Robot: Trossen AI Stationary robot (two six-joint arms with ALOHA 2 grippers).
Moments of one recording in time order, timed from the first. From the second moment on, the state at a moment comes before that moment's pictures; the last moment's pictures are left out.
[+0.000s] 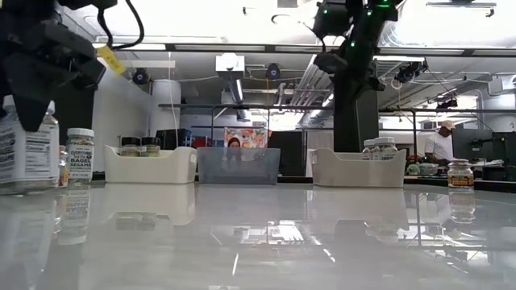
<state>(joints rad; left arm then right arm) -0.29 1.14 0.74 -1.02 0.07 -1.39 -0.43 1.51 1.29 -0.94 0.12 0.44</state>
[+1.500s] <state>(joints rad) 0.41 2.36 2.34 -0.76 0.08 0.13 -0.42 1.08 1.29 -0.73 0.23 0.70</state>
